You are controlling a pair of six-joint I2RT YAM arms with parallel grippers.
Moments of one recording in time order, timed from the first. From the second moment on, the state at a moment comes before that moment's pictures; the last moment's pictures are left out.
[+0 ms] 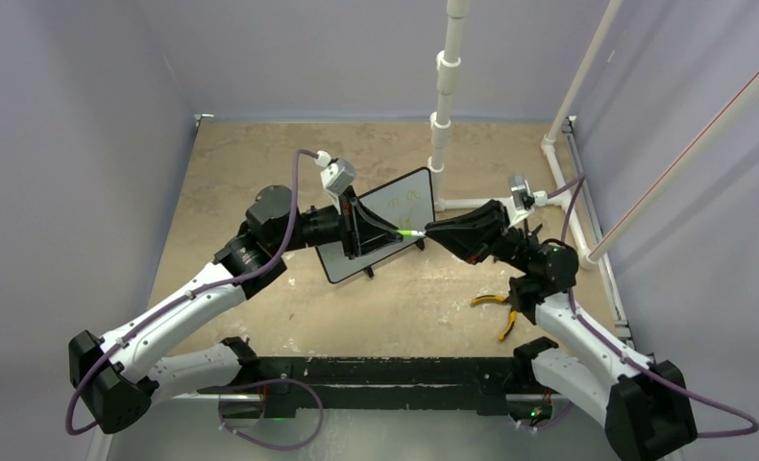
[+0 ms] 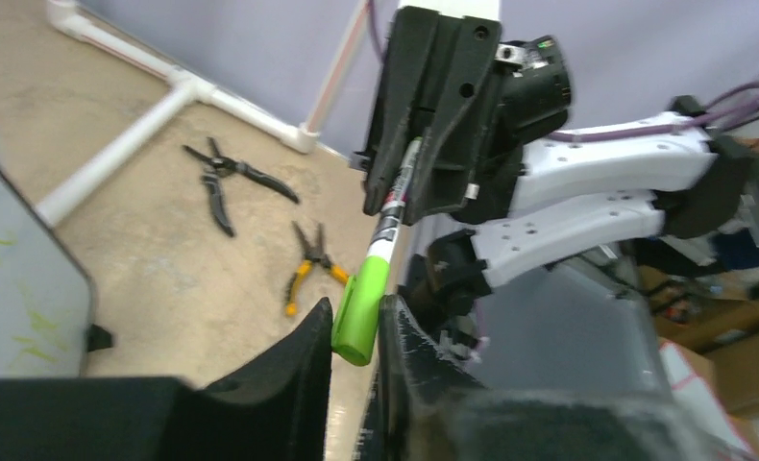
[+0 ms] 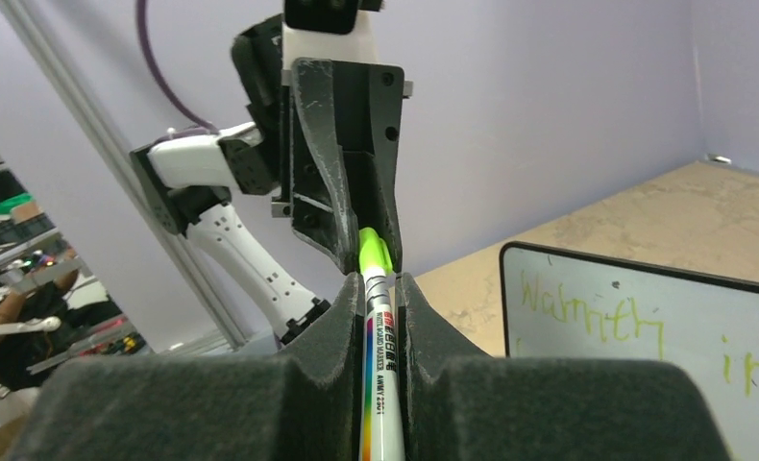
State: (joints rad) left arm -0.76 1.05 0.91 0.17 0.59 -0.51; right arm 0.38 0.94 0.41 1.23 -0.79 0.99
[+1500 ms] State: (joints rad) left arm -0.24 0.93 0.87 -0.25 -0.33 -0.25; right arm 0.42 1.14 0.47 0.11 -0.03 0.53
